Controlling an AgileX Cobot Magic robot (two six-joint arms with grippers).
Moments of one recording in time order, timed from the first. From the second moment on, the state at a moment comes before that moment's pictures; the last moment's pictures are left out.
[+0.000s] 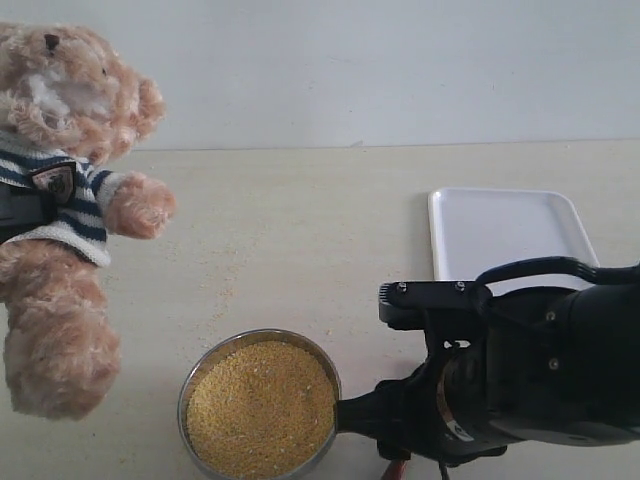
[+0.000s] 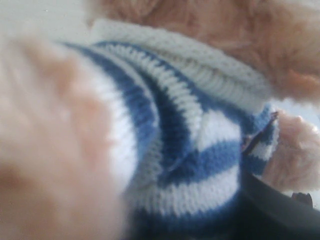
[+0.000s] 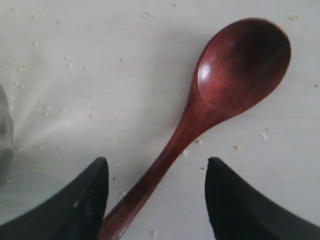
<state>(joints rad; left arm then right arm) -0.04 0.98 -0.54 -1.04 0.40 0.80 0.93 1.66 -0.65 -0.60 0.32 1.35</state>
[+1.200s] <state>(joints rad) -0.04 0.98 -0.54 -1.05 0.41 0.80 0.93 1.63 -0.65 -0.77 0.67 1.16</state>
